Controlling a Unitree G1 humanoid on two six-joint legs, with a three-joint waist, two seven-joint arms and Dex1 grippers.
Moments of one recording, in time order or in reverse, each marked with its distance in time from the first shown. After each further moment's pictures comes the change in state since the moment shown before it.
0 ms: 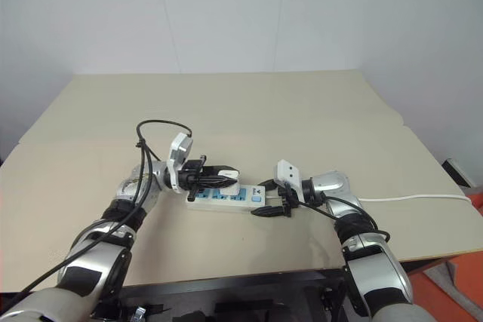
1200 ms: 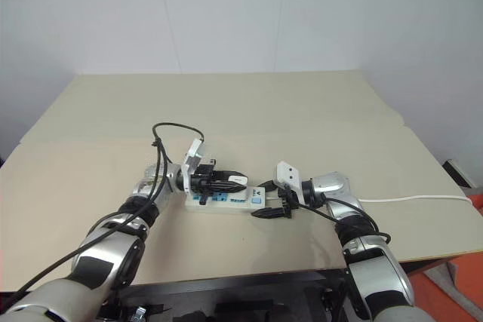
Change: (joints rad) left arm -0.082 -0.083 -0.007 0.255 0.137 -0.189 -0.003; right arm 0.020 -0.002 0.001 -0.042 -0.009 0.005 -0.001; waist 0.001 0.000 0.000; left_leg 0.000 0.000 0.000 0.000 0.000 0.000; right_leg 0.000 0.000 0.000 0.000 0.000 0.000
